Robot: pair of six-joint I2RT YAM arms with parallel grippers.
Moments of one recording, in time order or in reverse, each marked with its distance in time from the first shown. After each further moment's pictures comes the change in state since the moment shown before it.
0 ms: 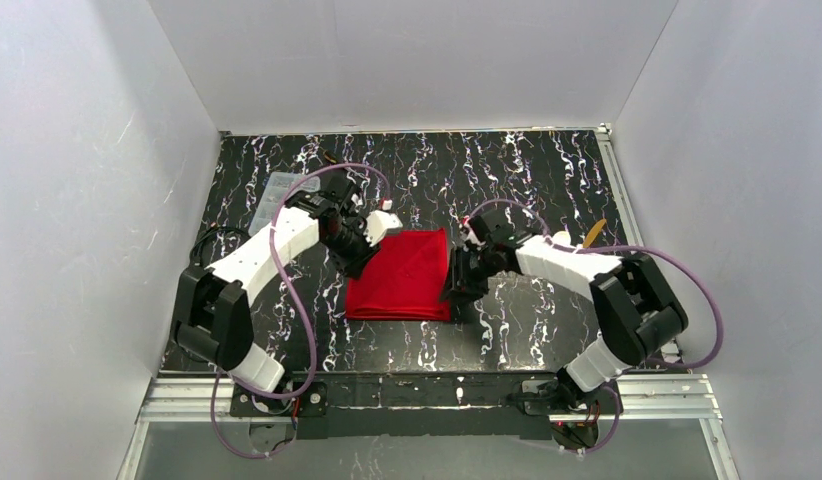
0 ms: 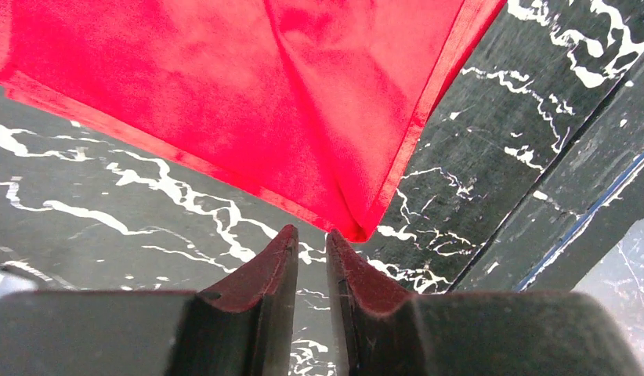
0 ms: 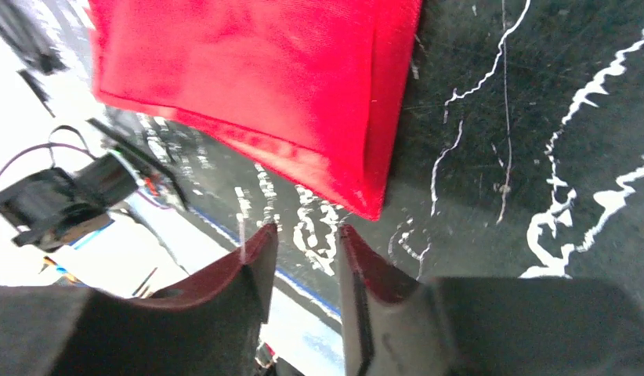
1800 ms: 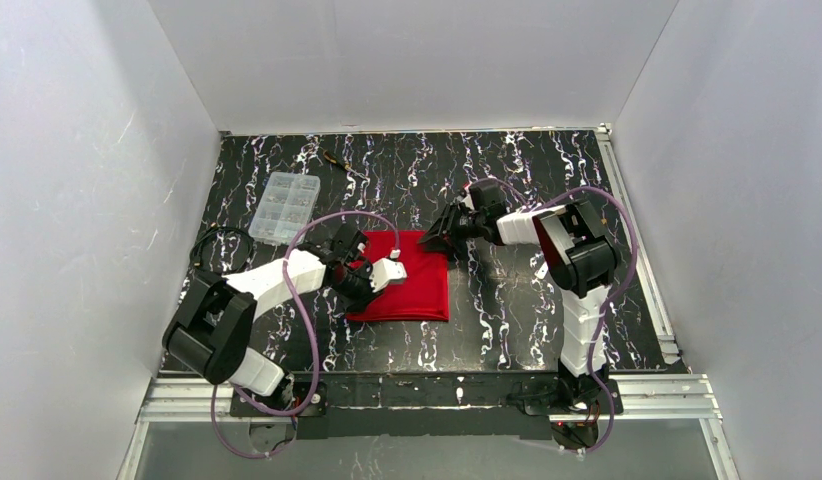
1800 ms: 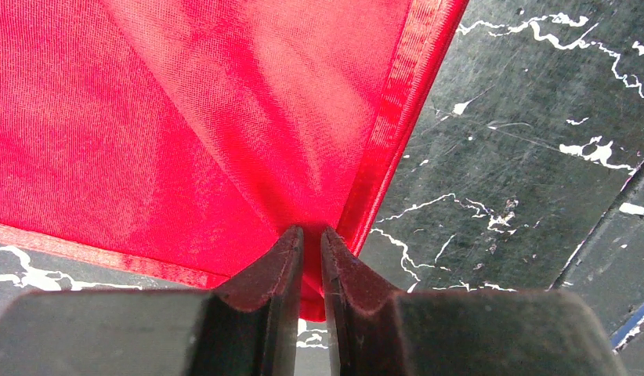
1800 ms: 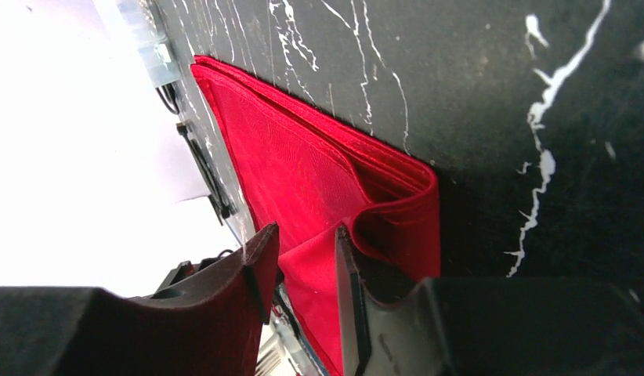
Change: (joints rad) left arm -0.094 -0.073 -0.396 0.383 -0.001 0.080; right arm -0.190 0.487 0.261 0.588 -0.174 0.267
